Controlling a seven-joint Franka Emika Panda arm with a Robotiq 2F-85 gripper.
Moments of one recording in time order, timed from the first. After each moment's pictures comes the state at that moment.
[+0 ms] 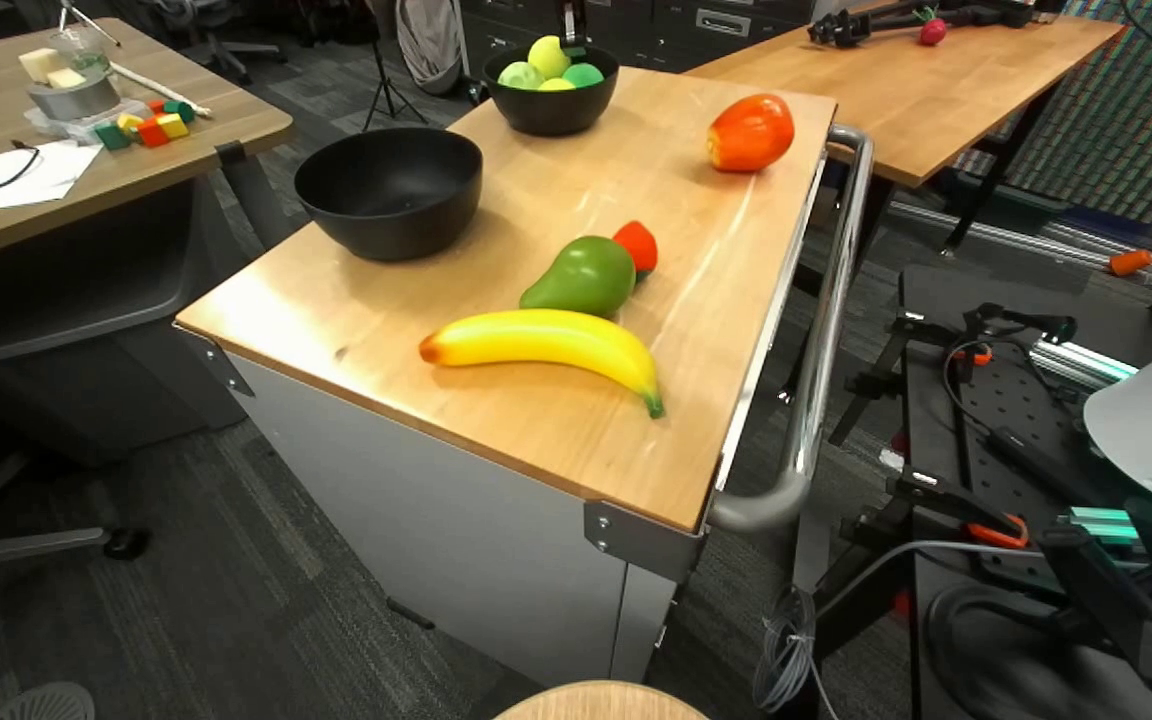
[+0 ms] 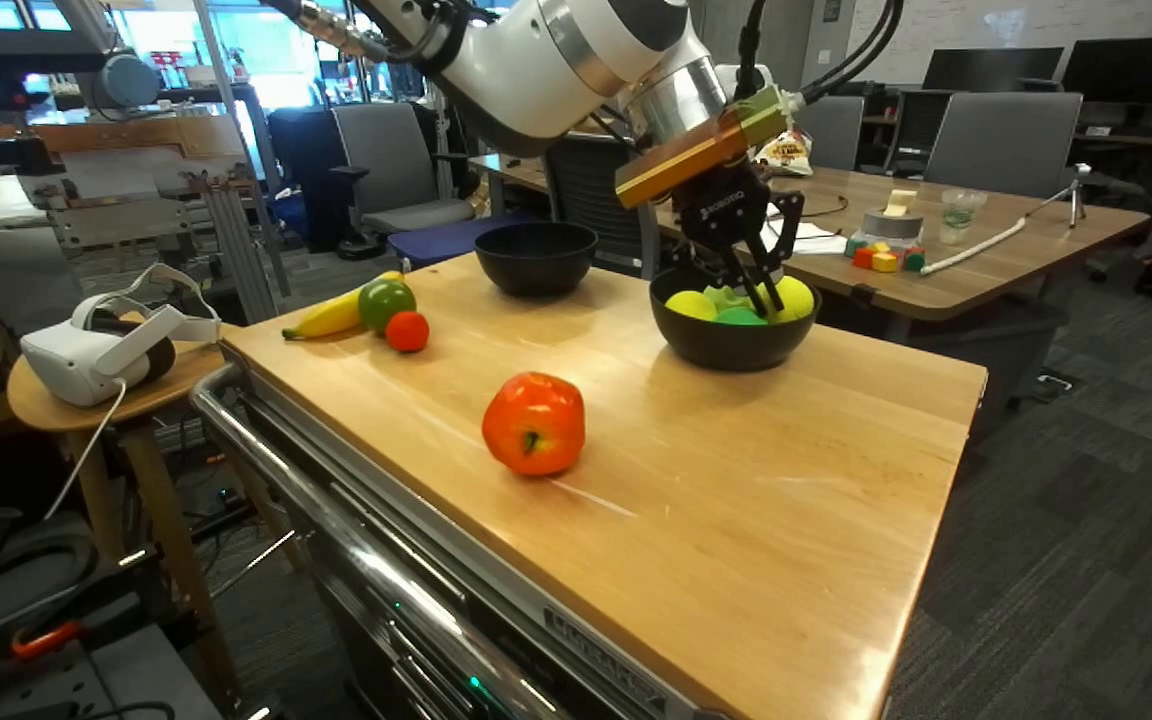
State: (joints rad) arm -0.08 0.50 -0.14 -1.69 -0.64 2.32 -0.18
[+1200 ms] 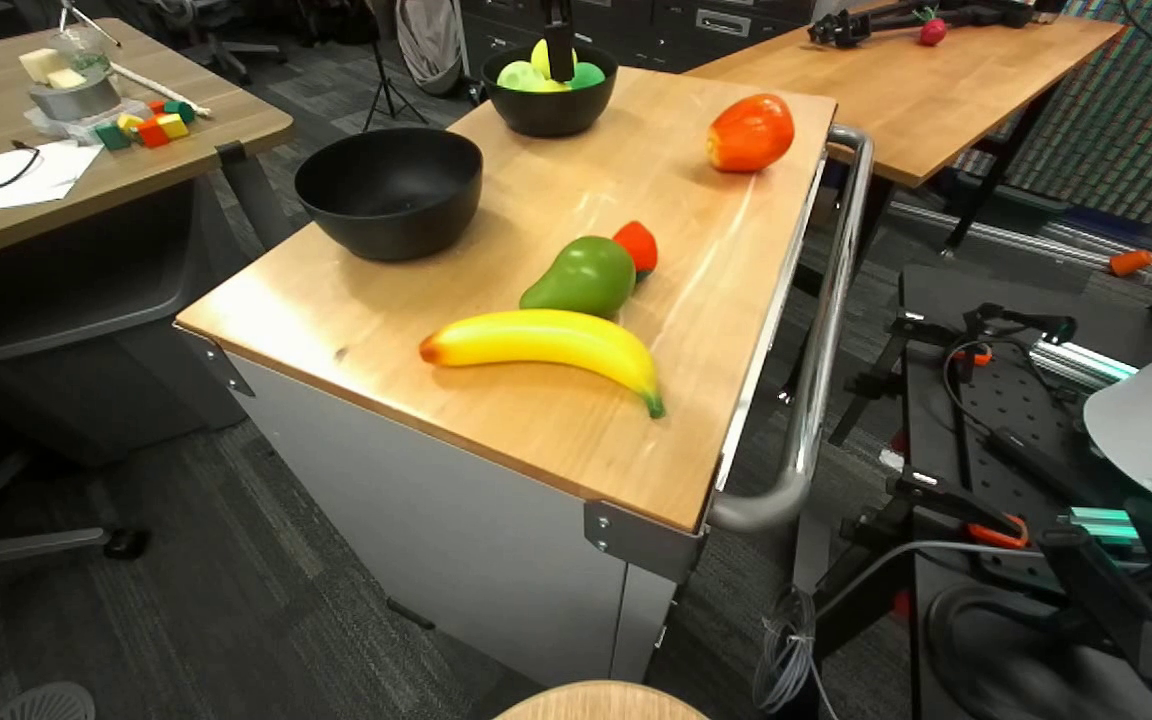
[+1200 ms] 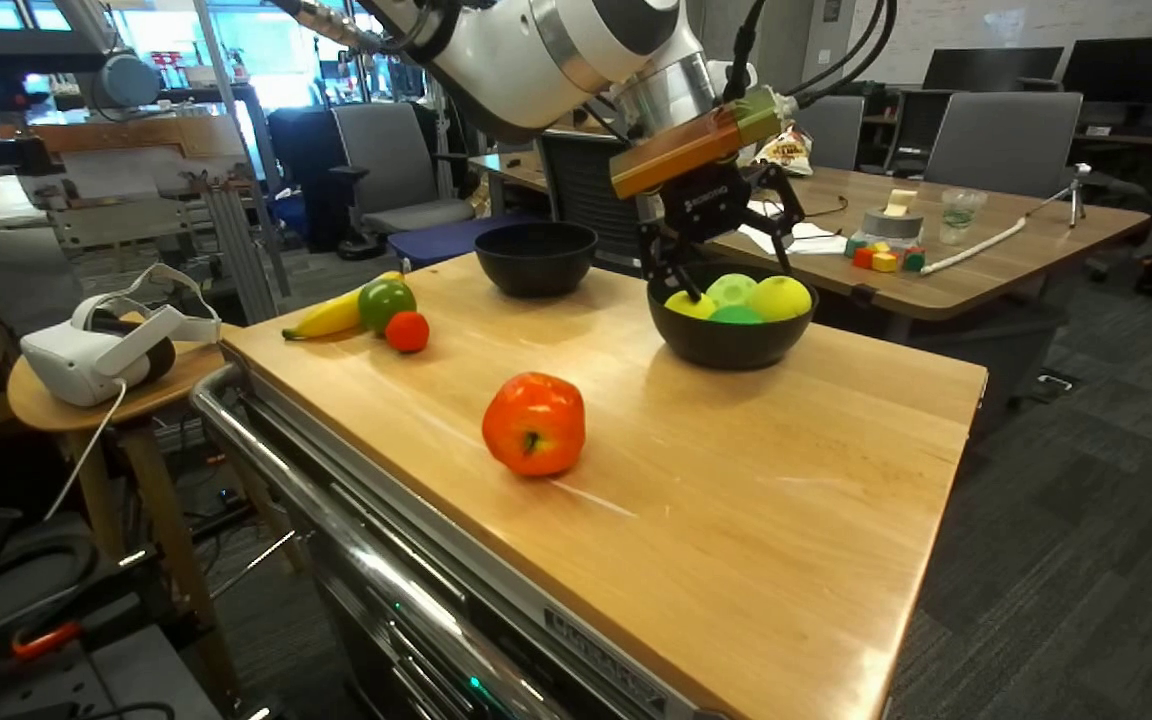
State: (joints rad) arm -0.08 0.50 -0.11 -1.69 -0.54 2.34 -0.32
